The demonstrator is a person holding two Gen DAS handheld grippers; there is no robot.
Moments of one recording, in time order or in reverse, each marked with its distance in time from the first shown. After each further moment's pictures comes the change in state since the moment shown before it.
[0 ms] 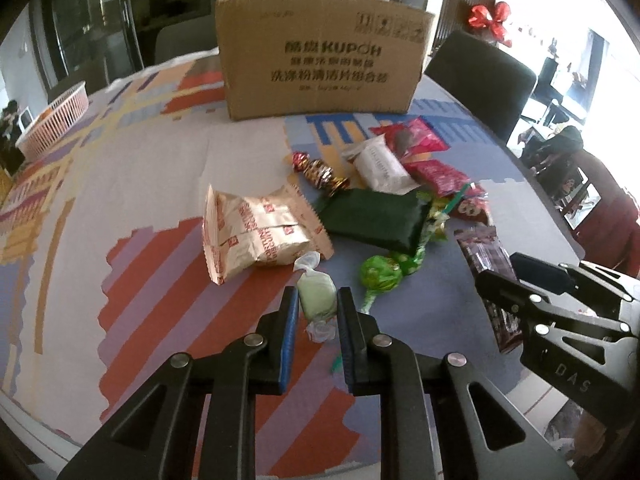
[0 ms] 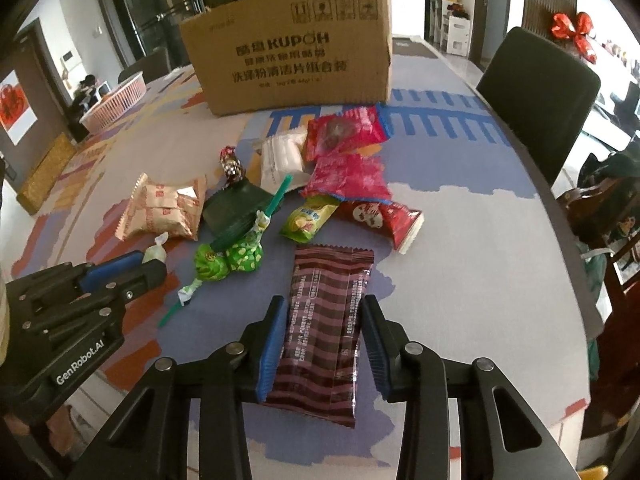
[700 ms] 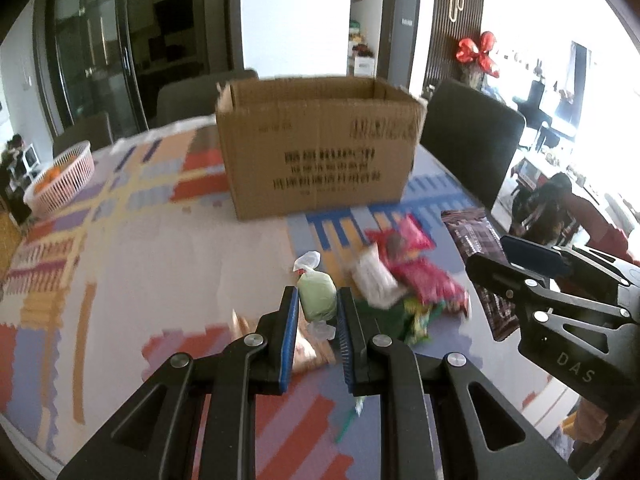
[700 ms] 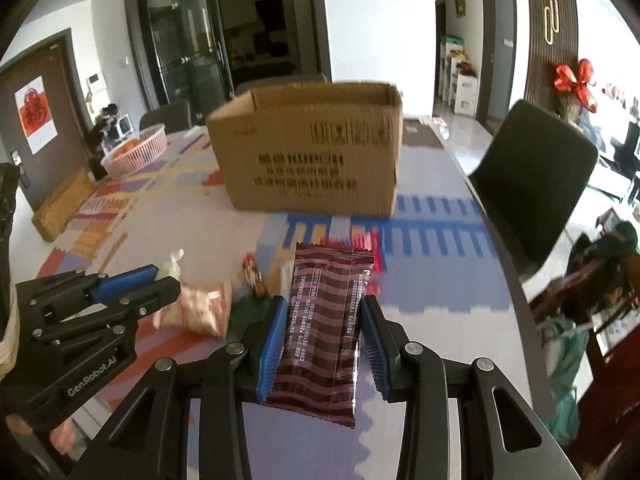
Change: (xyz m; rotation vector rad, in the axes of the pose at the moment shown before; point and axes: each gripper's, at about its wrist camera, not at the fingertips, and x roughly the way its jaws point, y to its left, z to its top) left arm -0.043 0.001 0.070 0.036 -0.178 0.008; right arm -0.050 0.005 0.062 -0.072 -0.222 0.020
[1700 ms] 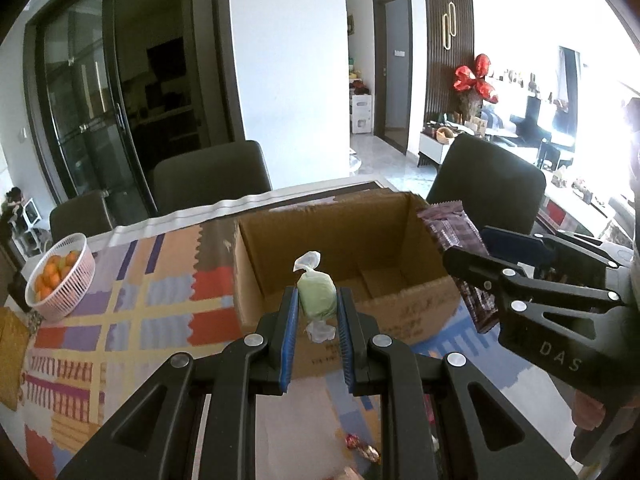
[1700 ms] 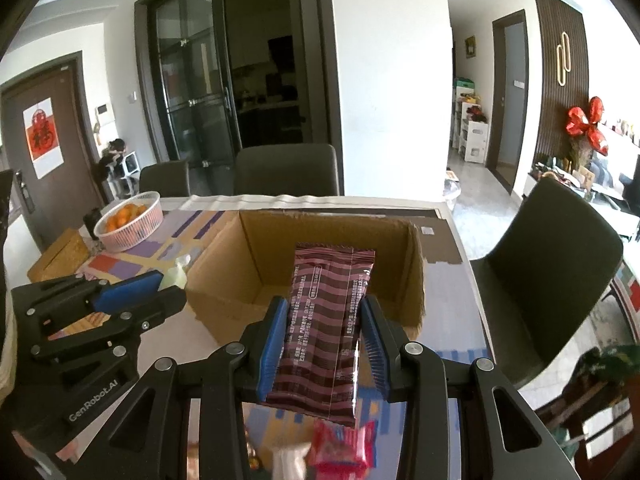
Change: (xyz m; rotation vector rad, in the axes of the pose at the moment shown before) left arm 0.041 0.036 0.158 0.068 -0.125 0.022; right arm 0.044 -0.009 0.162 -0.037 -0.147 0.030
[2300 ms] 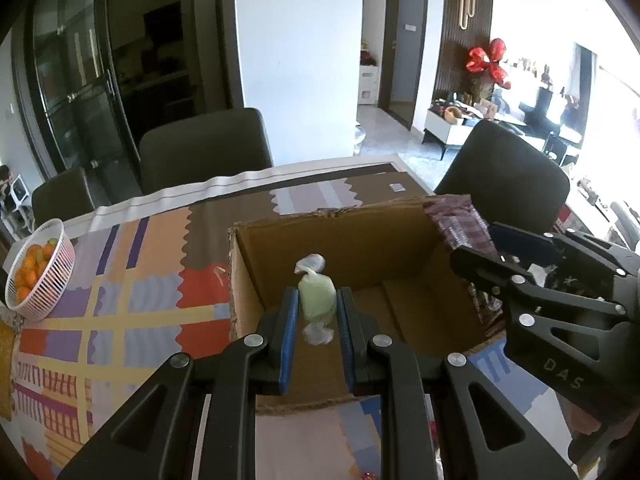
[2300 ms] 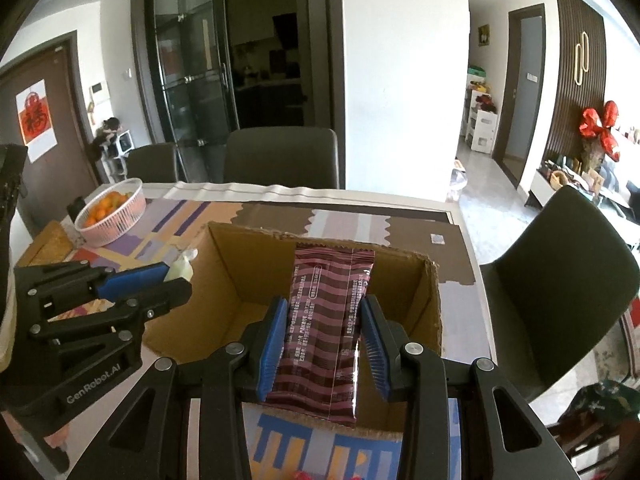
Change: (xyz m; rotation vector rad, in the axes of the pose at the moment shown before) left arm 0.078 0.025 0.030 -0.048 0.128 -0.009; right arm 0.075 -0.012 0.040 -0.039 0.087 -0.011
